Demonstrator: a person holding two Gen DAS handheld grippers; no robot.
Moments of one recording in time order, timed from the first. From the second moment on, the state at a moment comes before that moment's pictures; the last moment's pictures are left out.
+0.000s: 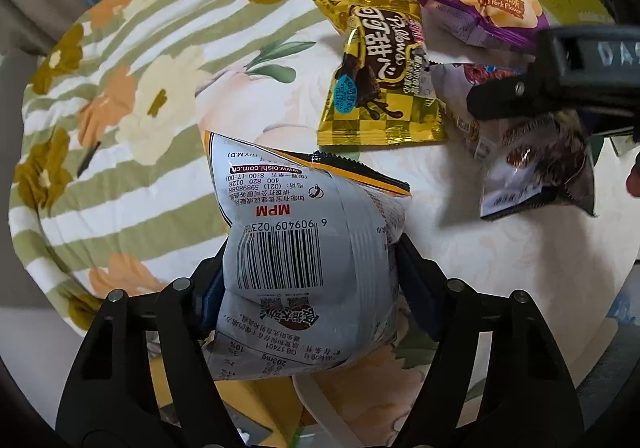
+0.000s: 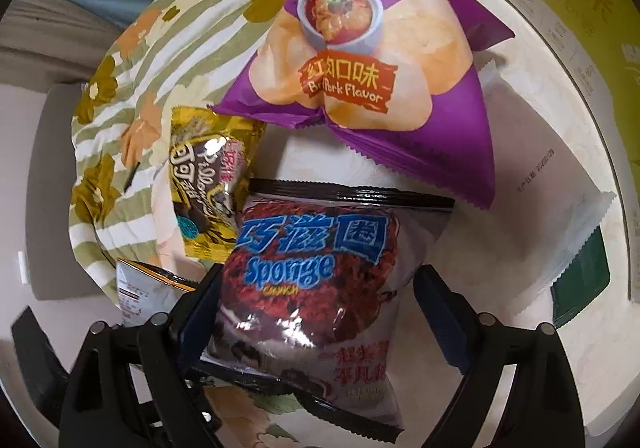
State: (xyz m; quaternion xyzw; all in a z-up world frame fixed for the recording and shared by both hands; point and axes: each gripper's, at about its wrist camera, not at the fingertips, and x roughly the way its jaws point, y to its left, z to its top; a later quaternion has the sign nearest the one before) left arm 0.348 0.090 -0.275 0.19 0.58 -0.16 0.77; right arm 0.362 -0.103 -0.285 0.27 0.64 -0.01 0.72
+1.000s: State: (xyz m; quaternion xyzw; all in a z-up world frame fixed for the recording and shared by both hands) left arm 0.304 0.119 -0.219 0.06 0.57 -0.17 0.80; right arm 0.300 -0.081 -0.231 0.16 0.57 0.04 0.80
